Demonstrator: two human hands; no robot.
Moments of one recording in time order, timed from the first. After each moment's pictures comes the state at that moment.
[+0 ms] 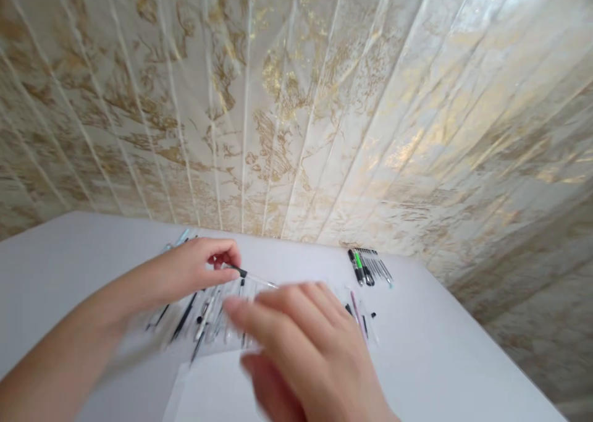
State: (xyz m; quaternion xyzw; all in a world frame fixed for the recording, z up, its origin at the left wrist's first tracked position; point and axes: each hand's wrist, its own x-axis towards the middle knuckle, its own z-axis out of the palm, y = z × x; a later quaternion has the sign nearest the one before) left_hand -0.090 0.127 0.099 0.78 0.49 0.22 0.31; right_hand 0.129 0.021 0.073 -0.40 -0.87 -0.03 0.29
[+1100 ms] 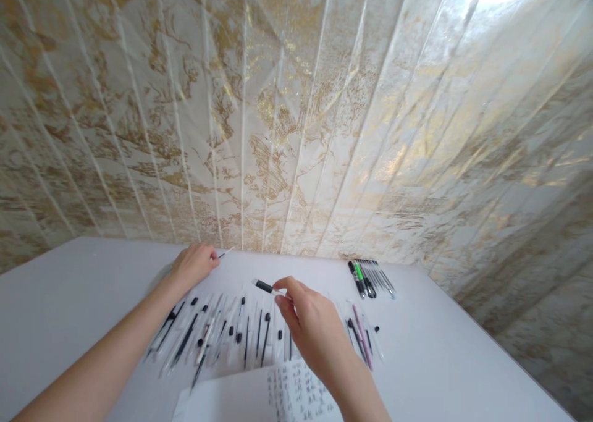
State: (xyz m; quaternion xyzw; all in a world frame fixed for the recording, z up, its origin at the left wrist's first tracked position) left_hand -0.118 0.214 0.033 0.71 0.69 0.12 0.06; right_hand 0.141 0.077 0.090 -0.55 -0.80 0.11 0.22
